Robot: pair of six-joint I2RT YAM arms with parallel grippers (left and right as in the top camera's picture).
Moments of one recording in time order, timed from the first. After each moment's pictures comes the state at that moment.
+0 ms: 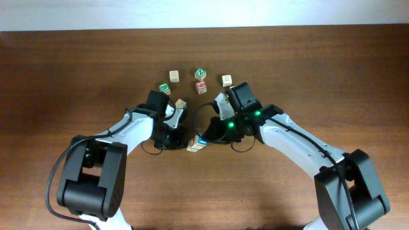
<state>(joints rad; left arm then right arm) -0.26 1.87 1.01 -0.58 0.51 -0.13 0.50 1.74 1.11 -0.48 -0.65 0.50</state>
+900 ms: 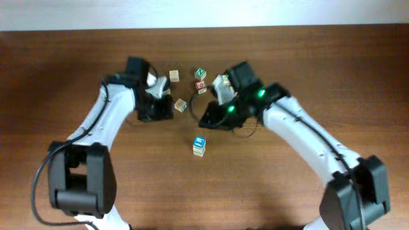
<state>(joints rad) -0.13 1.87 1.42 -0.94 0.44 -0.10 0.47 1.74 1.43 -0.84 -0.63 0.43</state>
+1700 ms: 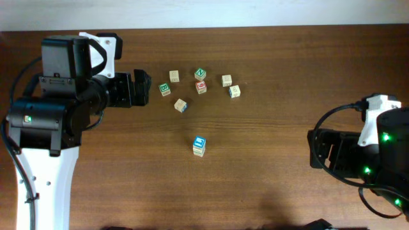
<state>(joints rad) -0.10 1.38 1.80 -1.22 0.17 -0.09 0.36 1.13 1.96 -1.69 0.14 0.42</state>
